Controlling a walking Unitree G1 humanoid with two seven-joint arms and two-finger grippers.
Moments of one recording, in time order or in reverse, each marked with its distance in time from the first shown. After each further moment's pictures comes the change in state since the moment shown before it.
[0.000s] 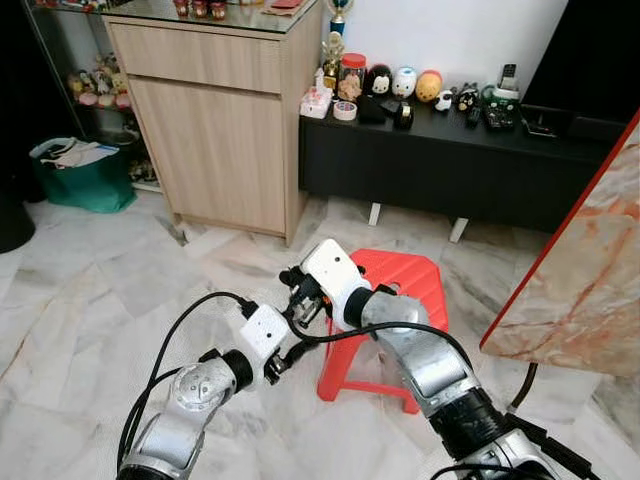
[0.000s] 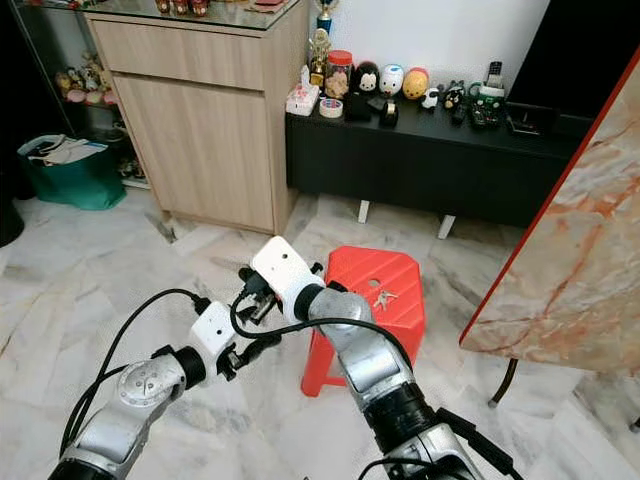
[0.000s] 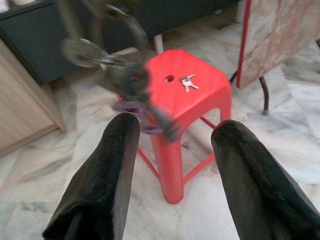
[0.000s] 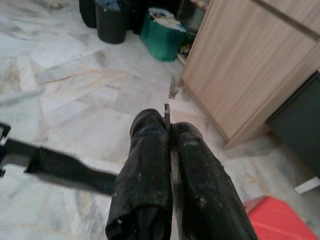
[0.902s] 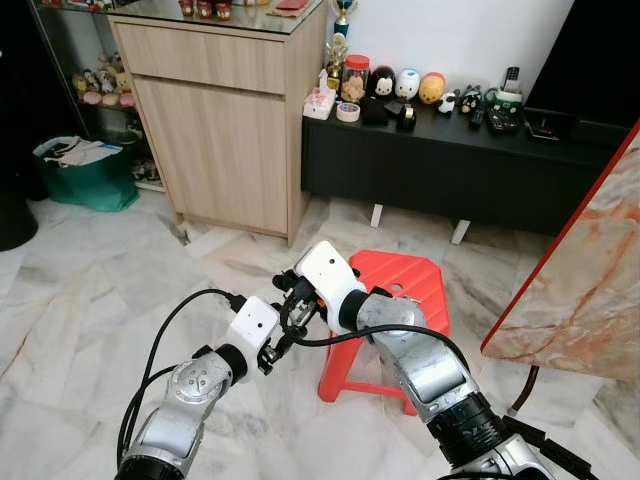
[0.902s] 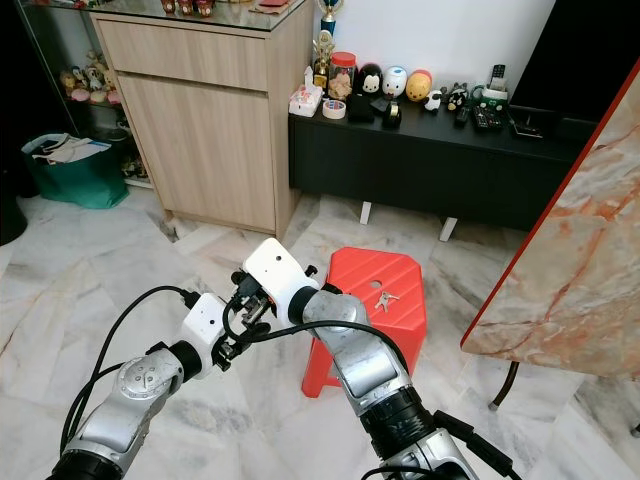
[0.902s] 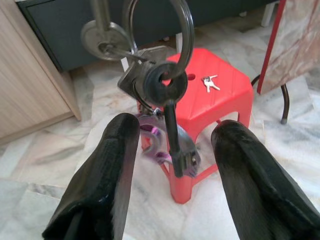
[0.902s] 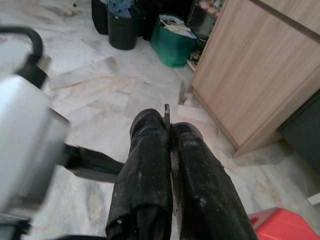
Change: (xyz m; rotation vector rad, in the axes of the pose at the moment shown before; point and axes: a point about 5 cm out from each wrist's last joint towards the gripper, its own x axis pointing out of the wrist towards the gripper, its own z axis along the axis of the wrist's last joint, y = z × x) left arm 0.007 0.009 -0.005 -0.066 0.017 0.086; right arm 0.000 0.009 0.013 0.013 -0.025 0.035
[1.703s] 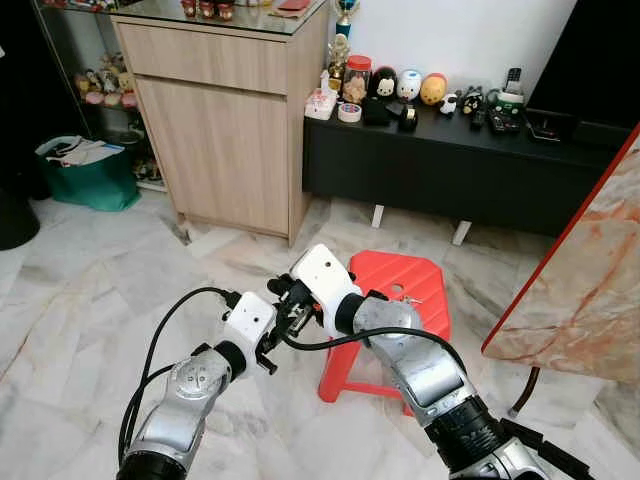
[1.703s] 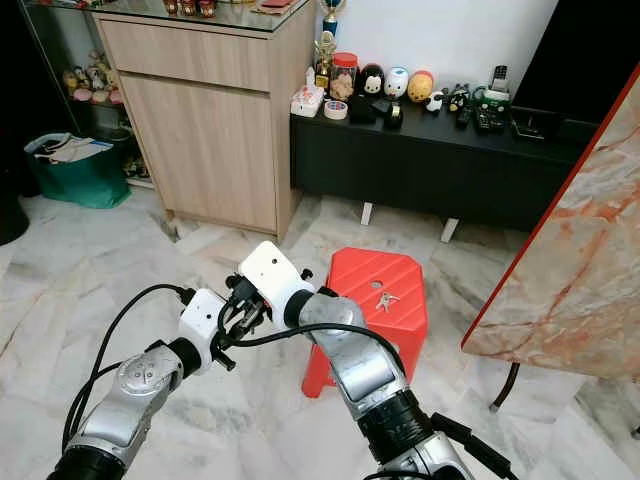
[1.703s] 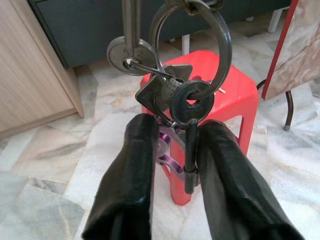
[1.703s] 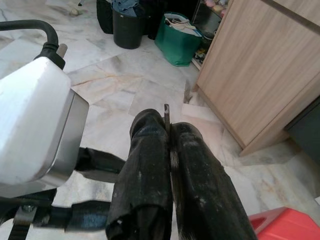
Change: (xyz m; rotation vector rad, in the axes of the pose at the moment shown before) left arm -0.001 0.007 -0.001 -0.023 0.000 0.019; right arm 0.000 0.004 -0.003 0.009 0.010 0.013
